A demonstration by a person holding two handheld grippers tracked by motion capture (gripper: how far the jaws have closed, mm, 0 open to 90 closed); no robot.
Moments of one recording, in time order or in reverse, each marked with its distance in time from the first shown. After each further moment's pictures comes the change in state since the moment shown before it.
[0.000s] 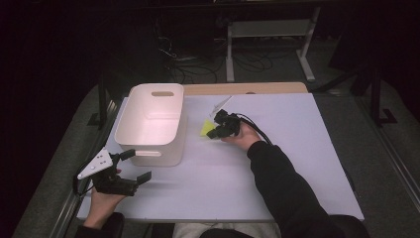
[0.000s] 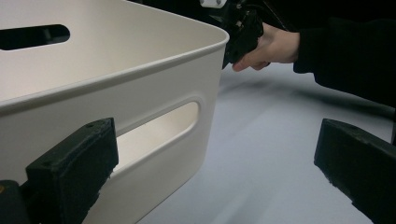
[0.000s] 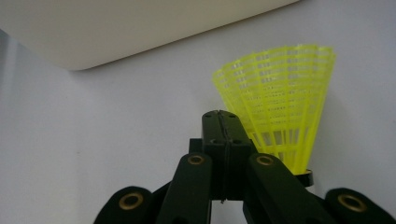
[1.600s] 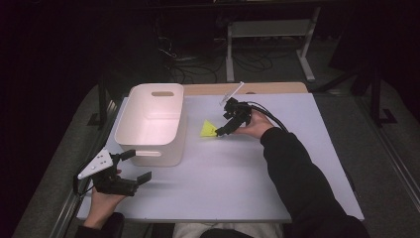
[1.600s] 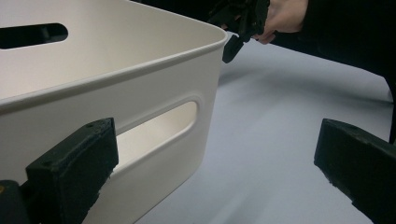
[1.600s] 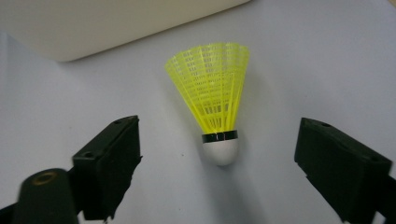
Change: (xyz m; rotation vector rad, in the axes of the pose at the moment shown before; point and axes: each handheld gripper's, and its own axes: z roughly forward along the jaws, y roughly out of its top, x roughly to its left) left arm 0.000 0.000 0.000 0.001 -0.006 -0.005; right arm -0.017 0.008 -0.045 0.059 -0.065 -0.003
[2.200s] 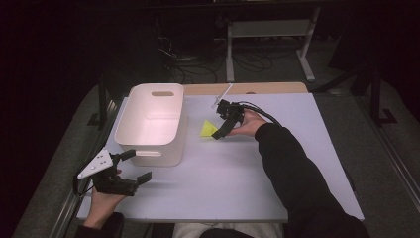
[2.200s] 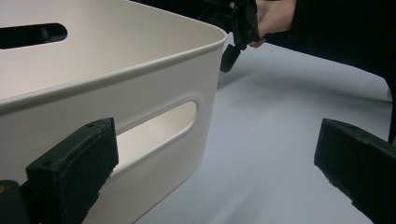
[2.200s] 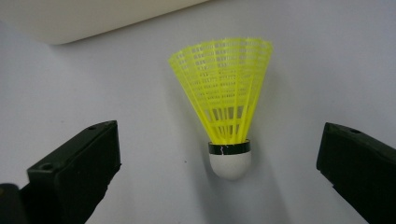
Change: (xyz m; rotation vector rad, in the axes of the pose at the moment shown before) left arm 0.000 0.000 0.000 0.001 -0.002 0.000; right arm -0.001 0.013 0.023 0.099 0.040 -0.030
